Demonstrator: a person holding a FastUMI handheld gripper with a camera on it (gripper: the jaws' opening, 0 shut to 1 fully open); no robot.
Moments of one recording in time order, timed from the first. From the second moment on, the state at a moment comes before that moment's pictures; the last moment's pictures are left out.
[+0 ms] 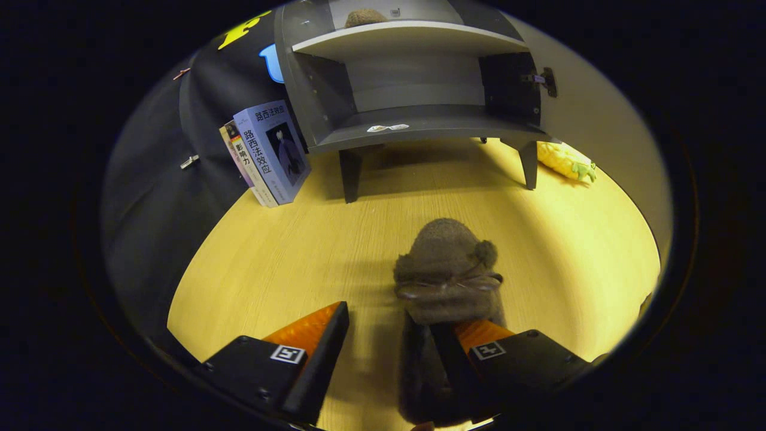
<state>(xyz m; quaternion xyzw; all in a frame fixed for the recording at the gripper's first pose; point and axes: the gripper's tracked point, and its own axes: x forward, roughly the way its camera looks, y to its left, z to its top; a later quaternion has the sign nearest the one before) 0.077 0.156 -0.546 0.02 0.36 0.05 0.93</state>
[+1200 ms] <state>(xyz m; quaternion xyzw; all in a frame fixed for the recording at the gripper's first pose) 0.142 0.121 -0.204 0.07 0.22 0.07 0.97</state>
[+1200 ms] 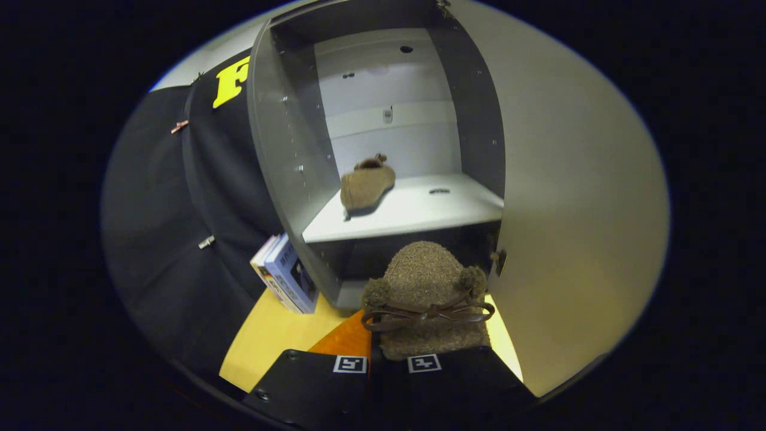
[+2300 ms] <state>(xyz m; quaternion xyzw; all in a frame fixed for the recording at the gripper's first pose) 0.457 0.099 -0.185 0.03 0.25 0.01 0.97</state>
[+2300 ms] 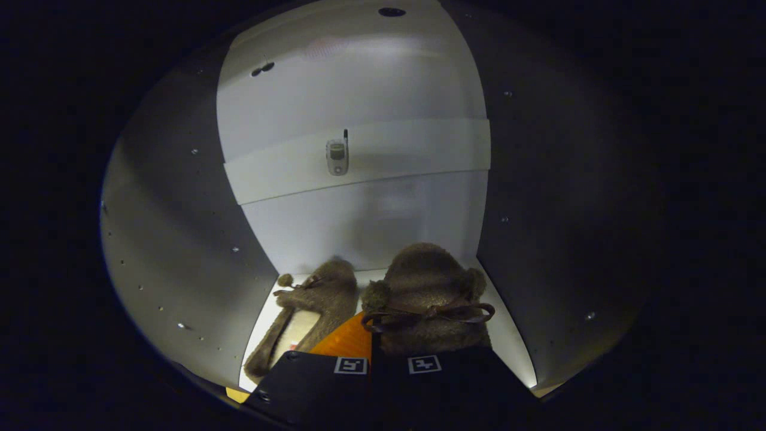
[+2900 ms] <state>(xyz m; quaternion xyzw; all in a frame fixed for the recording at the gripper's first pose) 0.470 0.103 -0.228 0.01 0.31 -0.01 0.95</state>
